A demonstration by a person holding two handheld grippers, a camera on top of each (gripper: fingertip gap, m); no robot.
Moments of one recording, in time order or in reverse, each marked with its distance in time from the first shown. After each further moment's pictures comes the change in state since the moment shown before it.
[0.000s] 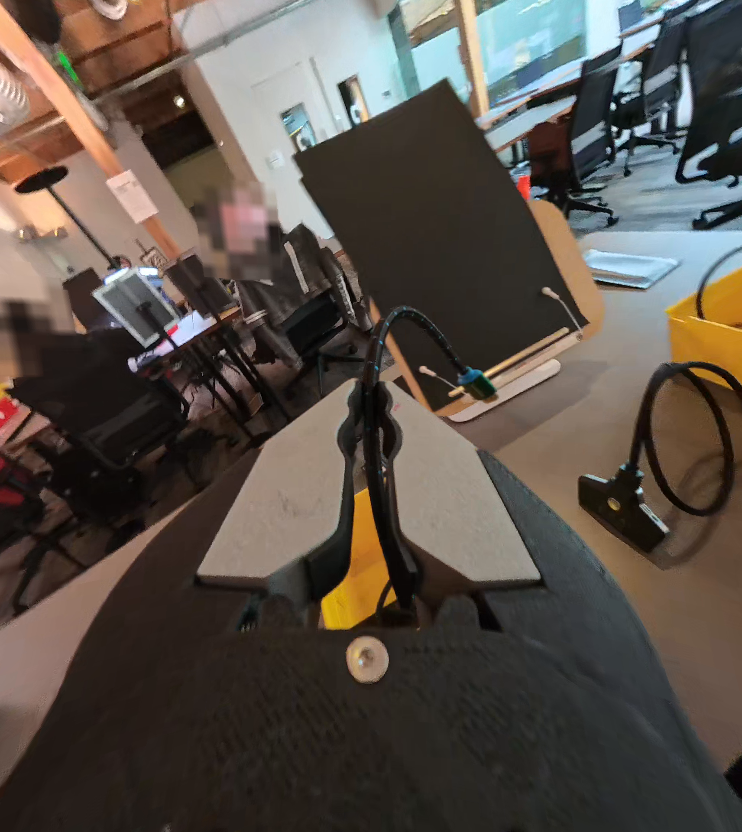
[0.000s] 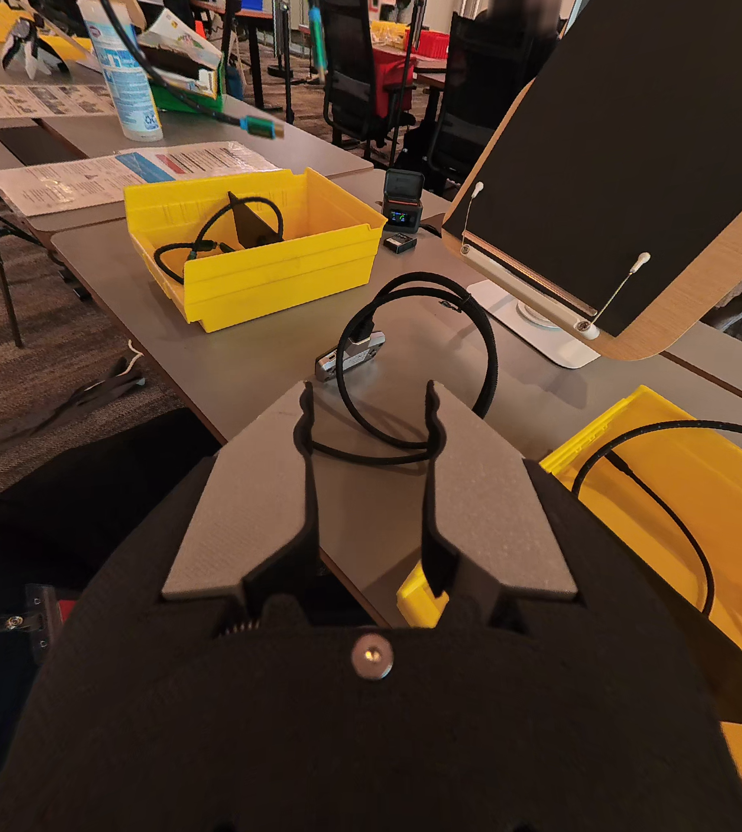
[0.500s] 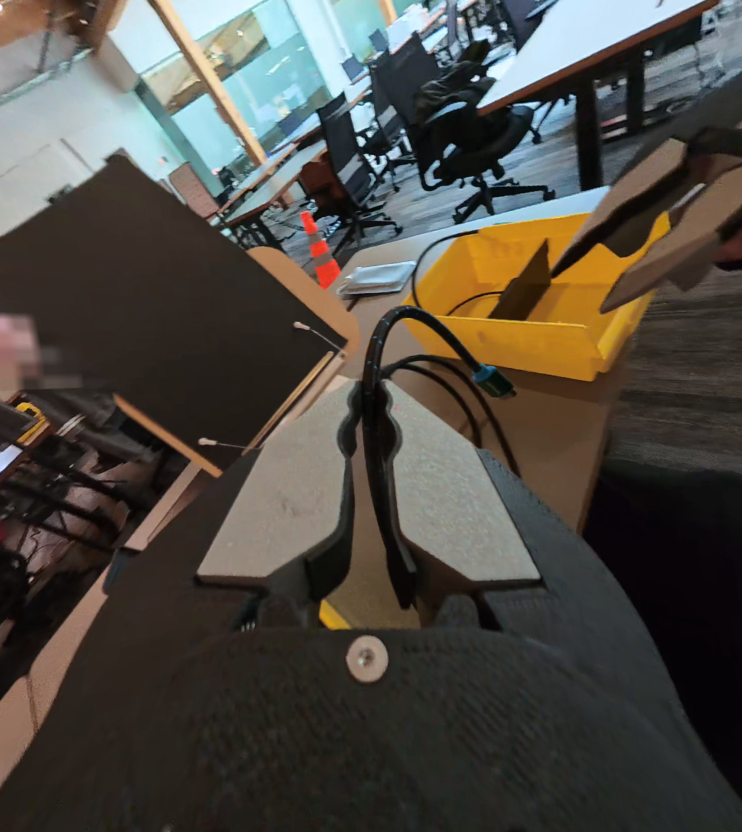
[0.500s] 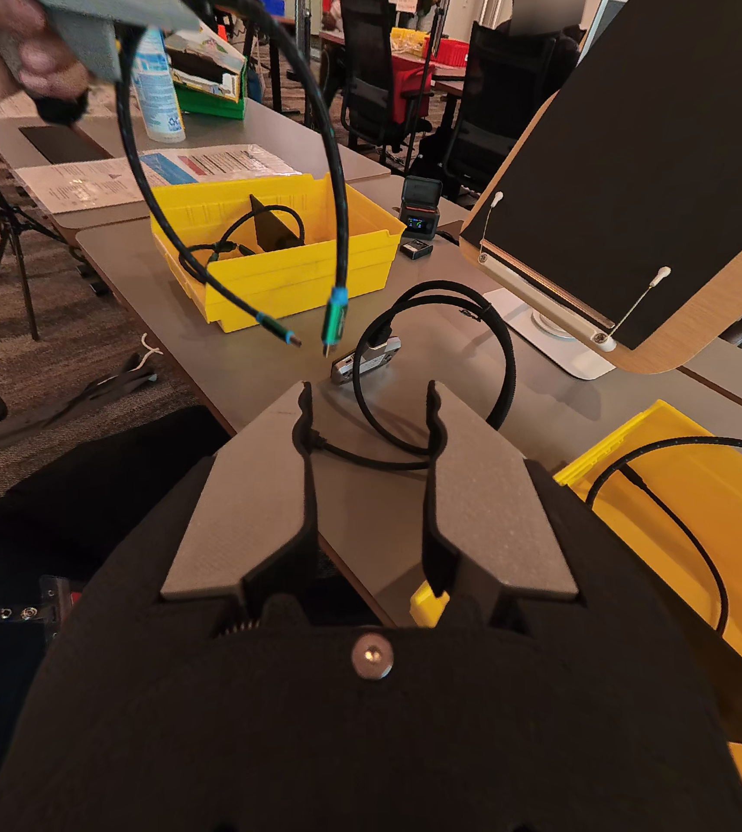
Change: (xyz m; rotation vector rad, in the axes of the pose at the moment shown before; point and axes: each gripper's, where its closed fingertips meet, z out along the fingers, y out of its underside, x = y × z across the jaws) left arm 0.218 -0.011 -0.011 0.080 0.445 0.173; right arm -0.013 -0.004 -0.001 0.009 -0.032 -0.020
